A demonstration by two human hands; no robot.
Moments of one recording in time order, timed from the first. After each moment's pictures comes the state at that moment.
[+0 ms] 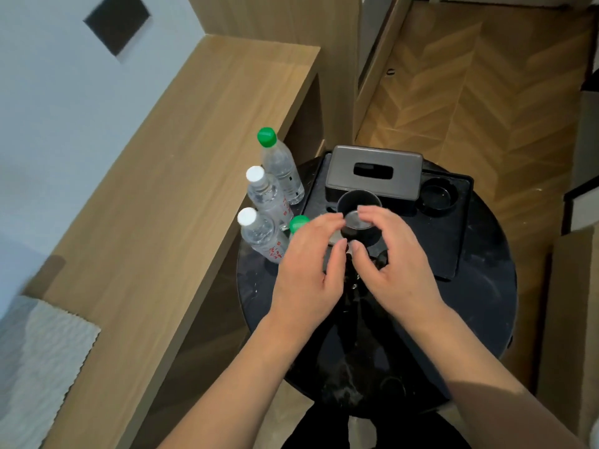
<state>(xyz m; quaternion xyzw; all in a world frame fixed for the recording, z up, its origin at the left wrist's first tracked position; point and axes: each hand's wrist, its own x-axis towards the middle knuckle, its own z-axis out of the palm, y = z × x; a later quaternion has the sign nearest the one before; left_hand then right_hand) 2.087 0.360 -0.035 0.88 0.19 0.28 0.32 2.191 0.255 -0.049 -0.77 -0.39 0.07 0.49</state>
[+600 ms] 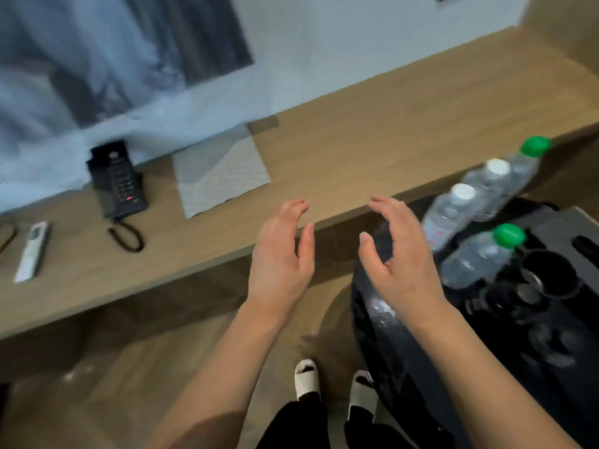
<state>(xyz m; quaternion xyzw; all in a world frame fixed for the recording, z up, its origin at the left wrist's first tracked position) 1.861 0.337 0.007 0.72 0.60 0.33 0.11 2.044 0.331 -0.009 -0.54 -0.68 0.21 0.45</state>
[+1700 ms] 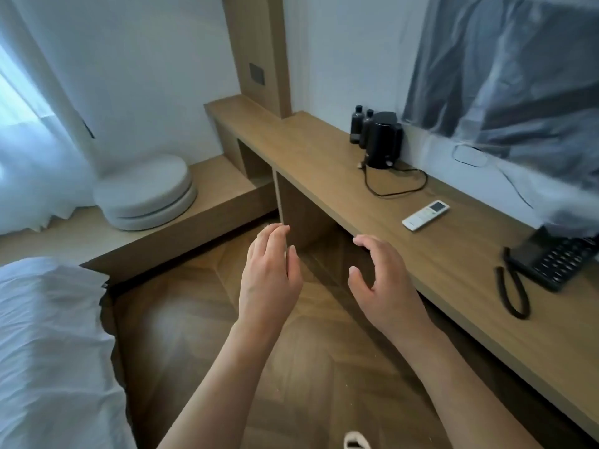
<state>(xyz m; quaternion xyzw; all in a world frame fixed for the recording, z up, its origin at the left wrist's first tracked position) 1.325 -0.067 0.069 0.18 0.90 0.34 -0.19 1.399 0.105 0.065 -0.06 -0.91 0.36 0.20</state>
